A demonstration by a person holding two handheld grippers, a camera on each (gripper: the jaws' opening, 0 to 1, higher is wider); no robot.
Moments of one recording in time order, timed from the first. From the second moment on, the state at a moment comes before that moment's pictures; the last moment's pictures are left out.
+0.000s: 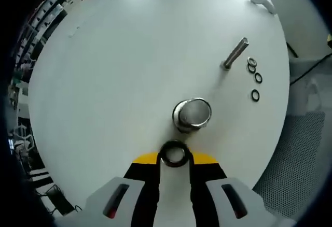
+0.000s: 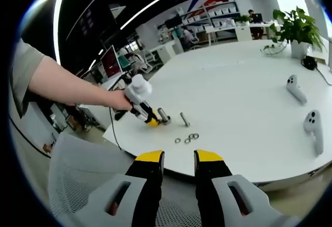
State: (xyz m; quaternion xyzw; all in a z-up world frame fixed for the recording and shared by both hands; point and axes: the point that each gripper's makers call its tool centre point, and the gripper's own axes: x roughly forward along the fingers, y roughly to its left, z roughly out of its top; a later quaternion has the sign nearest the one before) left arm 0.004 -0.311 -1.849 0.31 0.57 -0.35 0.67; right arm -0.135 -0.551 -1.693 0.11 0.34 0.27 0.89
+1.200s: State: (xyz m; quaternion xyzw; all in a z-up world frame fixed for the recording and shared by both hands) left arm 0.023 -0.347 -1.779 0.30 0.49 -0.42 0.70; right arm -0.134 -0.551 -1.690 0.11 0.33 0.27 0.90
